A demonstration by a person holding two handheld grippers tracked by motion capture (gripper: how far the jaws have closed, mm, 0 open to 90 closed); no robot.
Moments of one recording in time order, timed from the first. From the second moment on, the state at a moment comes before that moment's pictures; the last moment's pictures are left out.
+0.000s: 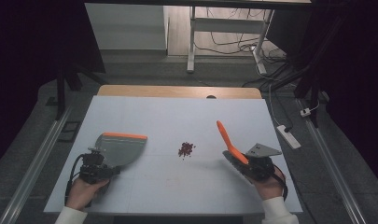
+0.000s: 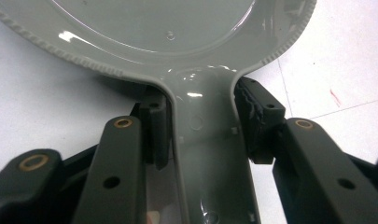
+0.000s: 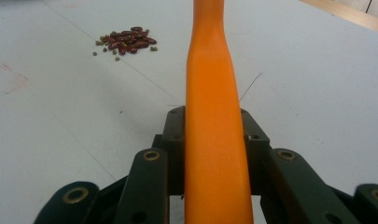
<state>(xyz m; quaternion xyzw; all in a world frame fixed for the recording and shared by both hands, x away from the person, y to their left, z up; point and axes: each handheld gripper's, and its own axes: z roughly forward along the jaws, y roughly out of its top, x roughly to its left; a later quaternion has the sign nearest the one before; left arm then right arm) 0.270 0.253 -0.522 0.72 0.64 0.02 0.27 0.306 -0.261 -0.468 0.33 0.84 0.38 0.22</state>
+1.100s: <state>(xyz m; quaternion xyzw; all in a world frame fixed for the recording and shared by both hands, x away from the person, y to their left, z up) 0.263 0.263 -0.513 0.71 0.63 0.05 0.32 0.305 -0.263 -0.466 0.33 0.83 0.39 0.22</state>
